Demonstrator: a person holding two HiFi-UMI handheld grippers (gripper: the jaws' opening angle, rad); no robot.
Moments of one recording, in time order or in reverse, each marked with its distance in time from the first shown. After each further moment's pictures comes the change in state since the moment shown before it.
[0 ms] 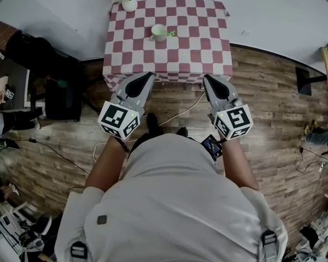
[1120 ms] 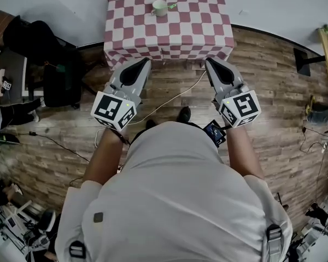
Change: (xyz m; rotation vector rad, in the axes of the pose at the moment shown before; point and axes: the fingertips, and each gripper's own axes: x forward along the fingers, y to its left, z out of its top) left arm -0.103 -0.041 -0.009 0.026 -0.041 -0.035; right arm -0.060 0.095 0.001 -0.044 -0.051 0.004
